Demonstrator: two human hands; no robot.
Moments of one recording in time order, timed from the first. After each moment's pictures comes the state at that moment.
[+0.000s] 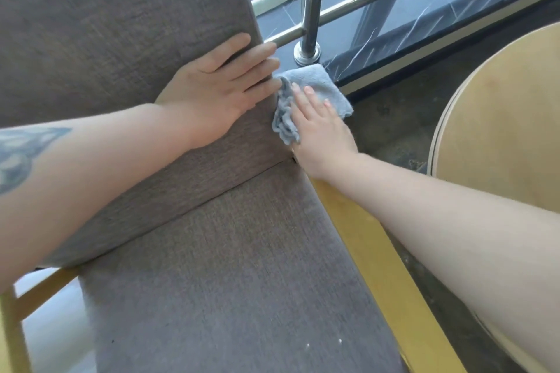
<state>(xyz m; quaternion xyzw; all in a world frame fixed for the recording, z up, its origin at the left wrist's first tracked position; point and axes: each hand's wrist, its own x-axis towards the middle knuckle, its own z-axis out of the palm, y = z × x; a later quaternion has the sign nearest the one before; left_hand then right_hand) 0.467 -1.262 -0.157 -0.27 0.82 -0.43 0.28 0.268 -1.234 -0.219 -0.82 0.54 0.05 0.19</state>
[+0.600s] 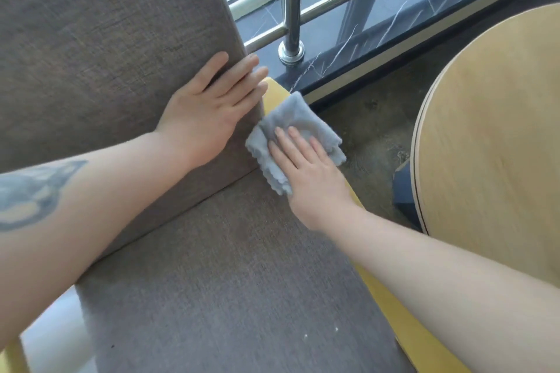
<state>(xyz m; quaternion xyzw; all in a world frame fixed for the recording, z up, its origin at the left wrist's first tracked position) 0.456 -1.241 -0.164 -0.36 0.87 -0.29 0.19 0.257 -1.158 -0.222 -0.84 0.52 0.06 0.15</state>
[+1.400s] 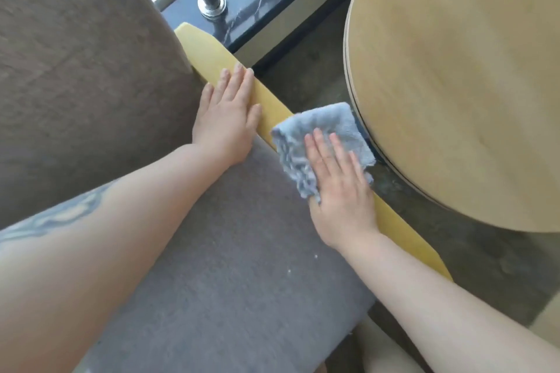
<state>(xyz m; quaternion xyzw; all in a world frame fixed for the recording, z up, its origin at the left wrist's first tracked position) 0.349 -1.161 -0.216 -0.56 0.80 0.20 0.05 0.198 -1.007 -0.219 -0.66 0.73 0.00 0.17</state>
